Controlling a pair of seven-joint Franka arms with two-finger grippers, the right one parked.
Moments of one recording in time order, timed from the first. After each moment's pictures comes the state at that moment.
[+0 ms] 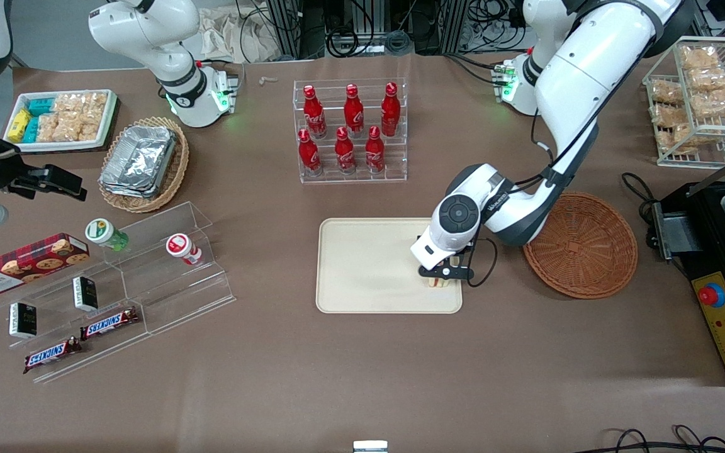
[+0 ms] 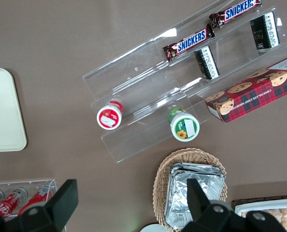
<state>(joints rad) -0.10 0.65 -0.52 -1.79 0.35 2.20 -0.69</state>
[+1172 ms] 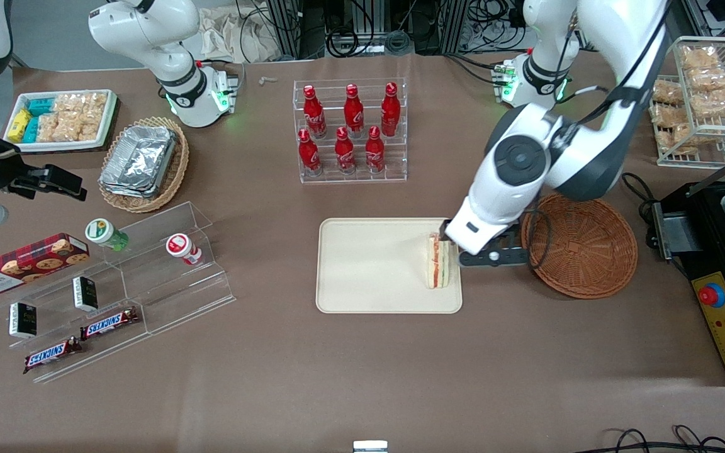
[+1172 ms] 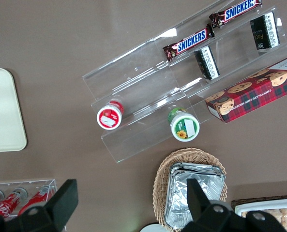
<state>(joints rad) -0.02 0.32 -0.52 -1.70 0.19 1.97 -0.63</state>
